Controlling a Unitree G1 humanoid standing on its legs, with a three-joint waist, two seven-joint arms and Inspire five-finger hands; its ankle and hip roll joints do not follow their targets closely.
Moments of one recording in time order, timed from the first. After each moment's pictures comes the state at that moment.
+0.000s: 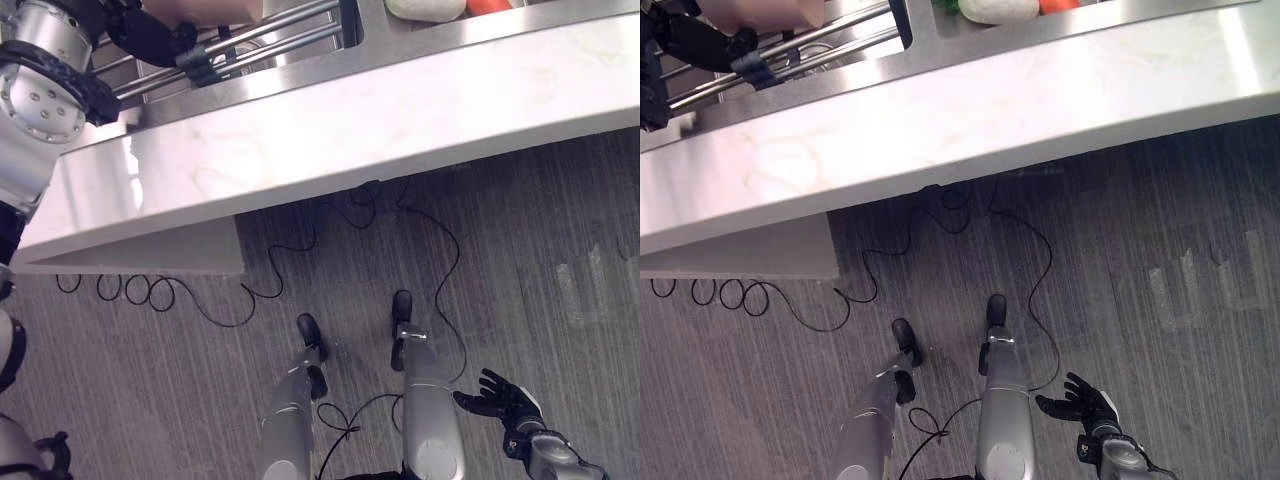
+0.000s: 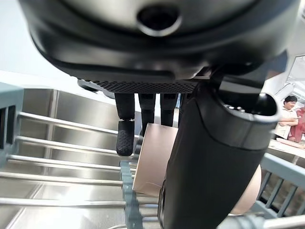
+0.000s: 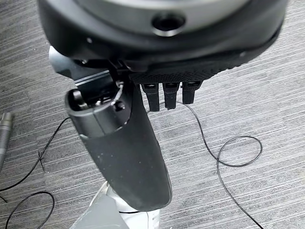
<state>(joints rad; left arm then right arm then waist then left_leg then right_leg) -1.35 1.21 -0.80 0.56 -0.04 -0.16 0.20 -0.01 -0.48 0.18 0.96 0.51 -0.14 0.04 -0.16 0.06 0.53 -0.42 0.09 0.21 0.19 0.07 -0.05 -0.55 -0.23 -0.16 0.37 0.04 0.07</state>
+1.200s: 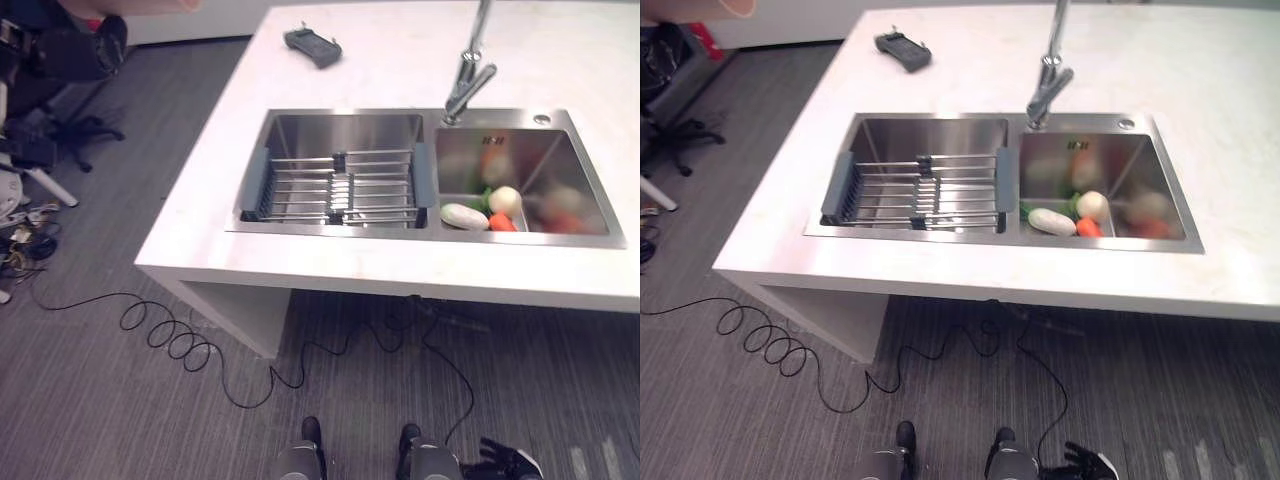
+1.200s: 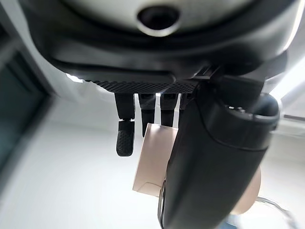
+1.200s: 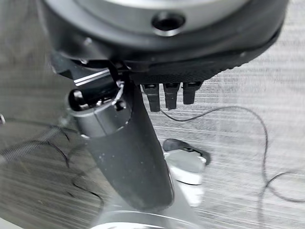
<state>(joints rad) -0.70 1.42 -0.21 0.25 -0.12 -0.22 0.39 0.09 -0.41 0.13 1.24 0.28 -0.14 0.12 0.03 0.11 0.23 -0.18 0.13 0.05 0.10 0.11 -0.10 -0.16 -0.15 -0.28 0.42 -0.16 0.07</state>
